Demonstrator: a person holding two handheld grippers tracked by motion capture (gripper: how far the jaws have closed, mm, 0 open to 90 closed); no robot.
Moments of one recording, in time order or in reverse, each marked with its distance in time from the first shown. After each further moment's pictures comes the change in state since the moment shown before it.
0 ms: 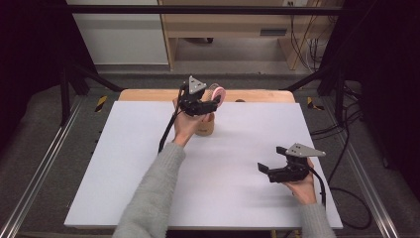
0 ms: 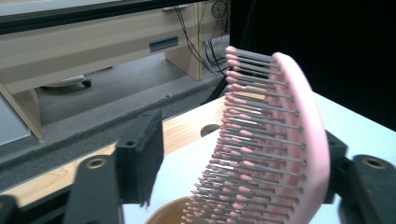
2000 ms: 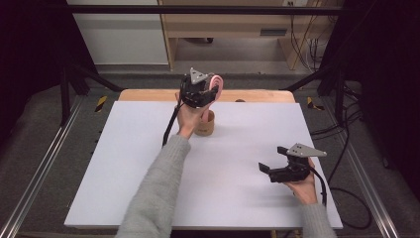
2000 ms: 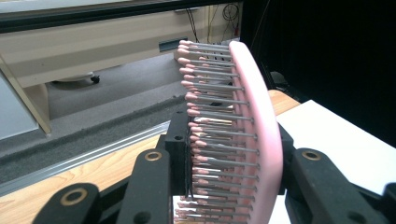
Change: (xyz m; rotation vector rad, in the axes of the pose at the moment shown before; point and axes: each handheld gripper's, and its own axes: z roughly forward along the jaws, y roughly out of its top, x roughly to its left) left arm 0.003 0.019 0.007 0.003 0.049 -0.036; right arm -0.002 -0.001 -0.002 0.002 -0.002 0.003
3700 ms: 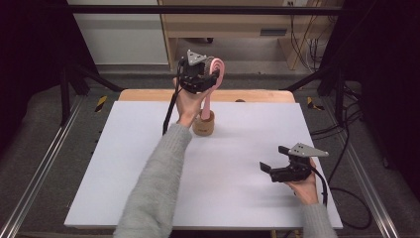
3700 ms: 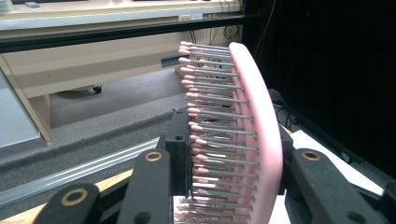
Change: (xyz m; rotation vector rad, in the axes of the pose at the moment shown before) left arm -0.005 0.053 -0.019 -0.038 0.005 -0.038; right arm -0.003 0.000 -0.003 -0.013 -0.005 -0.001
